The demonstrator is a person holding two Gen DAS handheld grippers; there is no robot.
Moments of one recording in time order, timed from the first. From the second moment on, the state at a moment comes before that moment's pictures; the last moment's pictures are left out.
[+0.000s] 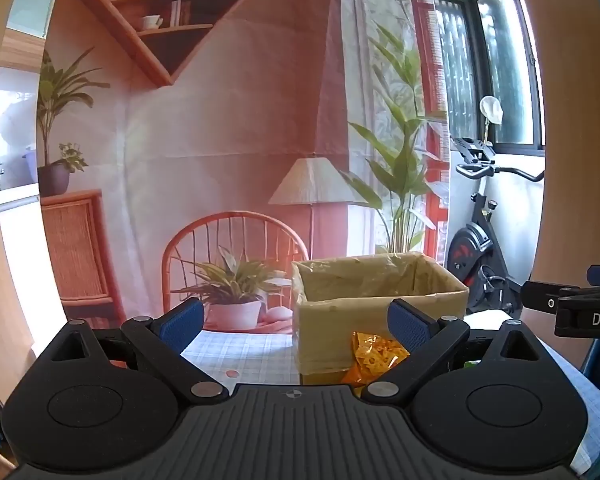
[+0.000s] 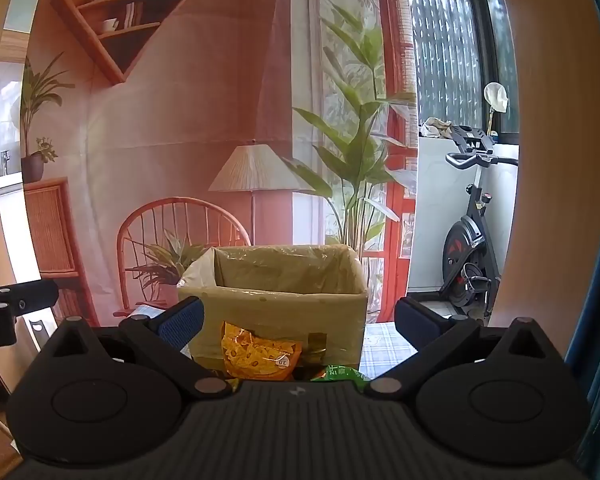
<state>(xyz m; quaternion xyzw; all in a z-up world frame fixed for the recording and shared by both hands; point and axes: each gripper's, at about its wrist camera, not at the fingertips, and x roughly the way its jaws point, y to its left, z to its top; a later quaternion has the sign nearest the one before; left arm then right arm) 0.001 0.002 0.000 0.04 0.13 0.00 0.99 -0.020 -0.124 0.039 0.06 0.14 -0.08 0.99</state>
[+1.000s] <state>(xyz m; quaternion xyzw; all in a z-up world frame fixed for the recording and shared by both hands) -0.003 0.000 0.001 0.04 0.13 0.01 0.99 -0.019 -0.122 0.041 0.06 0.14 -0.08 0.99</state>
